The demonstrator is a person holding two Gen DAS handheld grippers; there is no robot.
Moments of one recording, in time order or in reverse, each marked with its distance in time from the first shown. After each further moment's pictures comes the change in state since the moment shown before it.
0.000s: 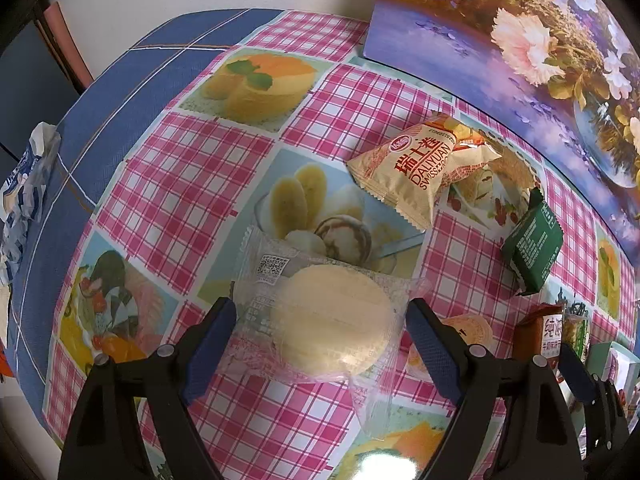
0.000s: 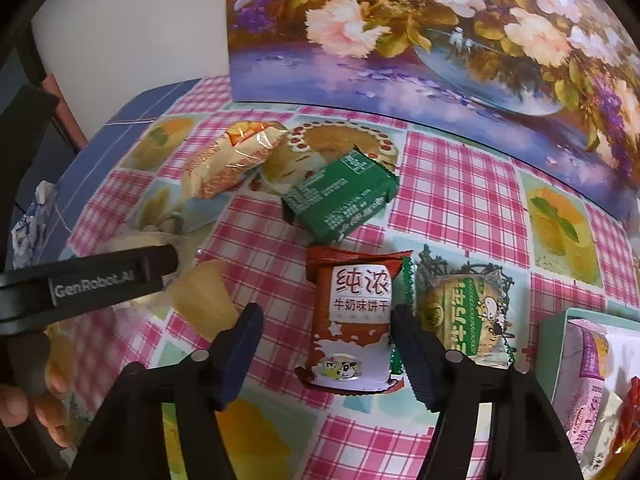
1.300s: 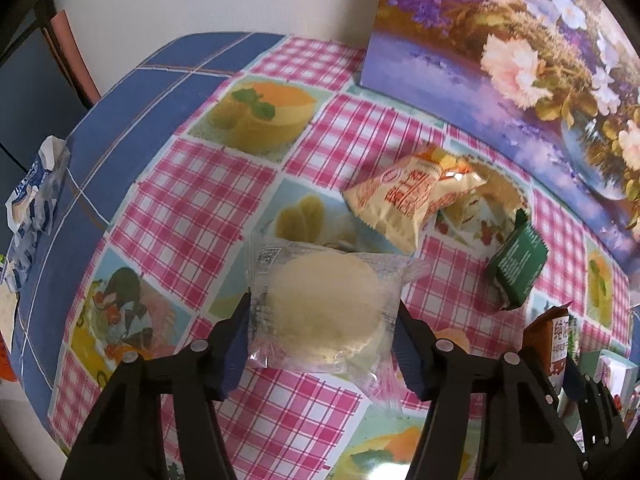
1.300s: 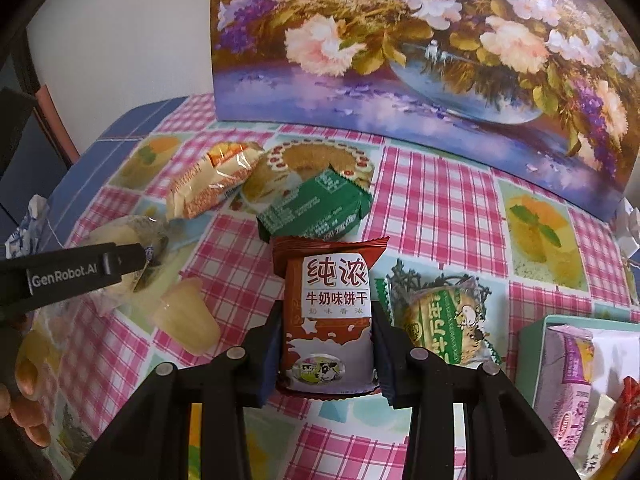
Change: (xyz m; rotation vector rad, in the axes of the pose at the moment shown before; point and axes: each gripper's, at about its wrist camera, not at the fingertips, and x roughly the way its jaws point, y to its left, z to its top) left arm -0.025 0.002 0.009 -0.002 -0.079 -0.005; right arm -0.013 -0.010 0.004 0.031 -0.062 -0.043
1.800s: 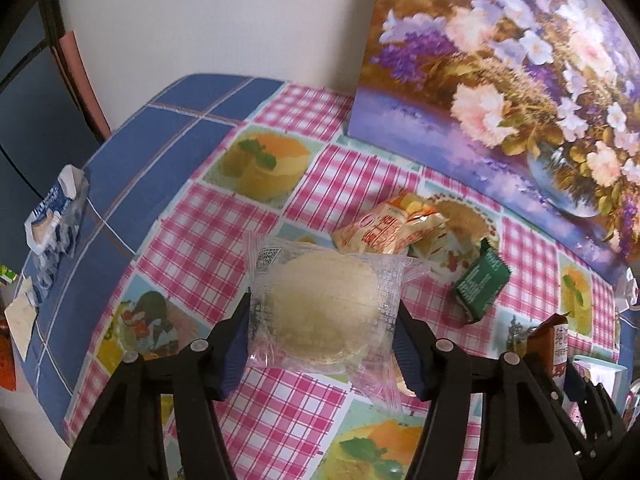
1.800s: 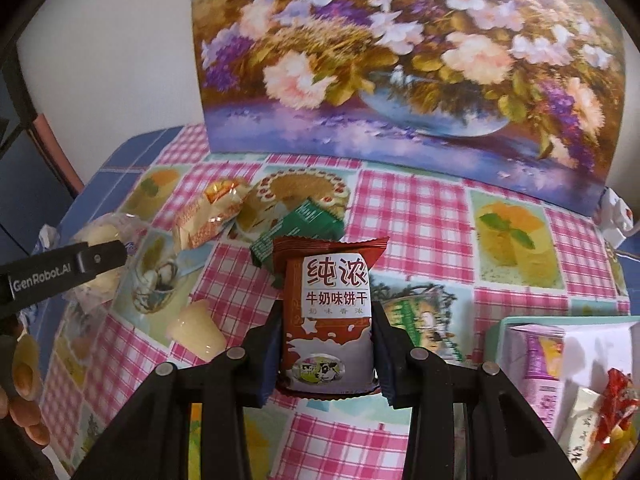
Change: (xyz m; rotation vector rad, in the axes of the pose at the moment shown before) left arm -0.052 -0.007 0.002 0.014 -0.112 -0.001; right arm -0.035 -0.023 0.012 0.076 -0.035 0.013
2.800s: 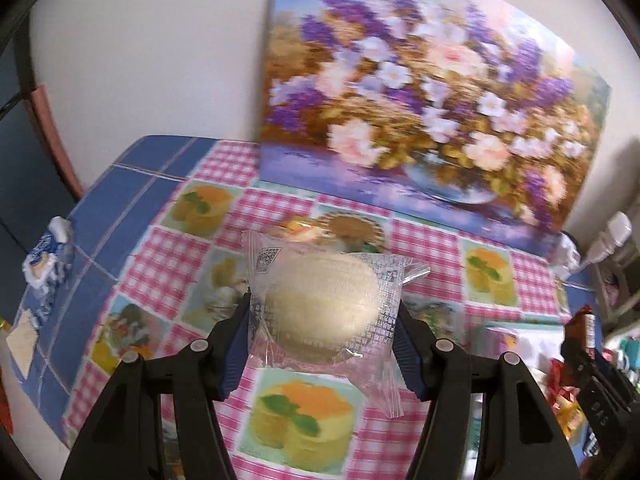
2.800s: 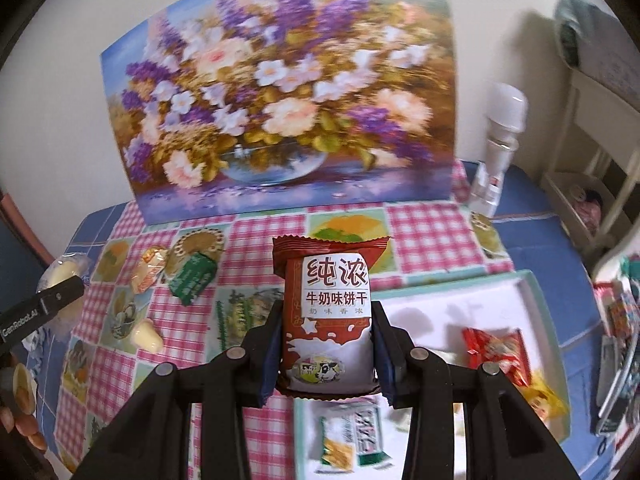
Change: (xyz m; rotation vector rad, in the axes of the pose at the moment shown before) left arm -0.097 -0.075 -0.036 0.141 -0.134 -0.139; right arm -0.126 -0.124 -0.022 0.222 -0.103 -0.141
